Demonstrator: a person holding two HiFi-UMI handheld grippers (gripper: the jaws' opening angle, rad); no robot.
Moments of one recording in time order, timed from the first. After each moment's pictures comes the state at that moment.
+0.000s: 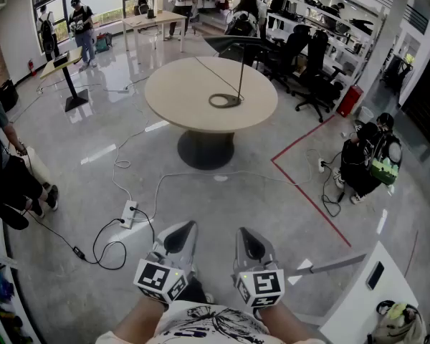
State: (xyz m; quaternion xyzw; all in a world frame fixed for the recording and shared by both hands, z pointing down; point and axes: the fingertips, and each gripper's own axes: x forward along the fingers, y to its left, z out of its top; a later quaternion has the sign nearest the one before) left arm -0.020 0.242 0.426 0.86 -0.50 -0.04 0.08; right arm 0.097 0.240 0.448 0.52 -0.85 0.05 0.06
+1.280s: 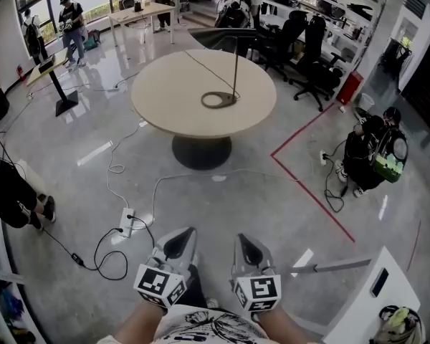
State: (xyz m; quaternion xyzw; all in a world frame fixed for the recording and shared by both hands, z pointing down) left arm -0.014 0.172 0.449 0.88 -0.47 0.00 0.11; right arm 0.102 0.177 0.478 0.55 -0.83 0.10 0.07
